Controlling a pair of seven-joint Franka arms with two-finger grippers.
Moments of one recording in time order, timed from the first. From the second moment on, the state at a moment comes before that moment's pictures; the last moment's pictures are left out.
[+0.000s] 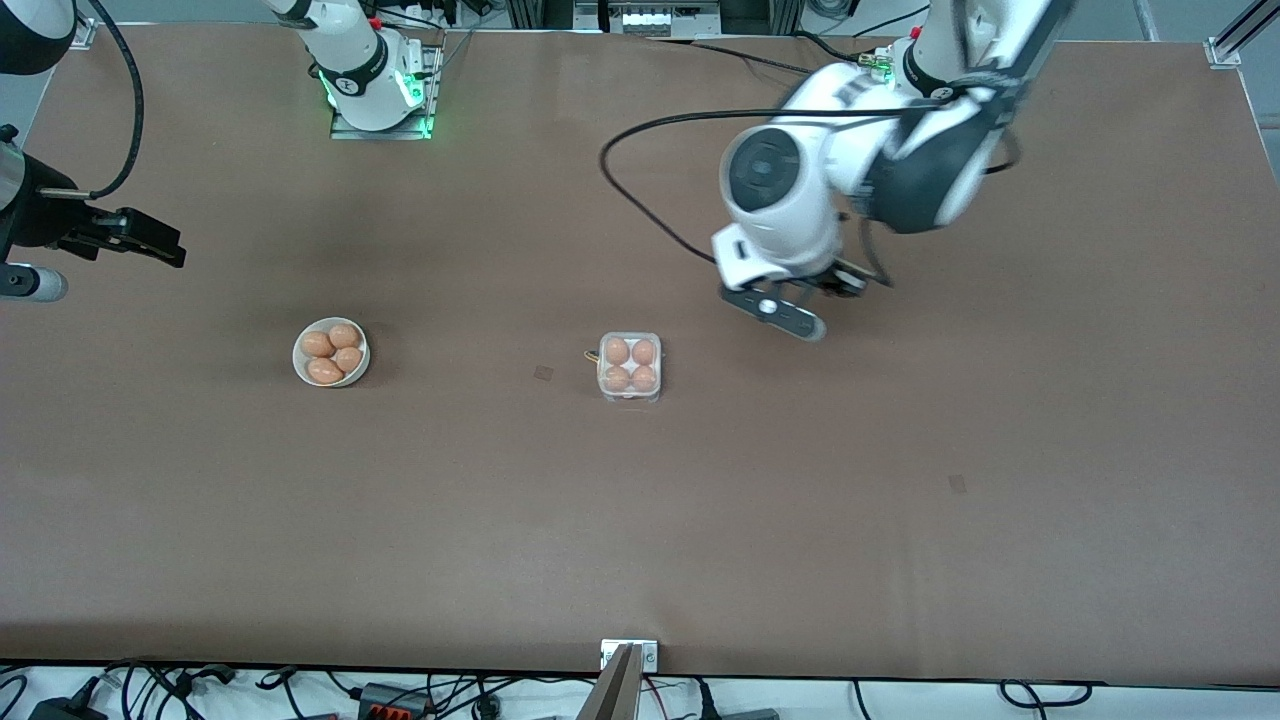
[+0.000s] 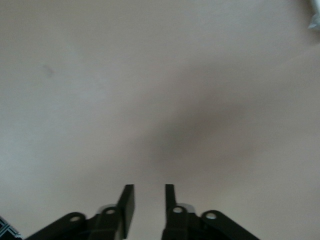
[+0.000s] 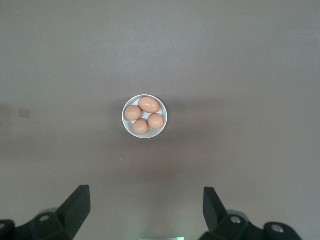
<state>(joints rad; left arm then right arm) -0.17 0.40 -0.46 -1.49 0.36 1.49 -0.13 0.09 0.08 -0.09 -1.54 -0.03 1.52 0.06</state>
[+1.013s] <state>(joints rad) 0.07 0.24 -0.18 -1.23 -0.04 1.28 0.01 0.09 0.08 -0.09 -1.55 -0.03 1.57 0.06</state>
